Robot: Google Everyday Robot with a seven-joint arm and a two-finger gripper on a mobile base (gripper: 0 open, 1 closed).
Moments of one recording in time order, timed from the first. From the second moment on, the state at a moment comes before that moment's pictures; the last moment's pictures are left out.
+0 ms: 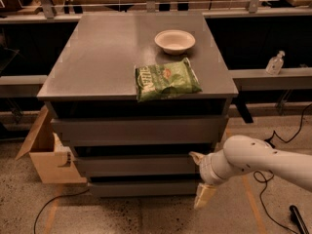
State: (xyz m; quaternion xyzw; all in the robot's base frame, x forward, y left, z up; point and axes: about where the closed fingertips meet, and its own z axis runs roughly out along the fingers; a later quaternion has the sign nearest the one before) arm 0.483 -0.139 0.526 -0.69 0.68 0.10 0.22
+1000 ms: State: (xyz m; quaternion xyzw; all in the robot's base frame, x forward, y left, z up) arm 0.560 -0.121 0.475 -0.67 0.68 0.09 0.28
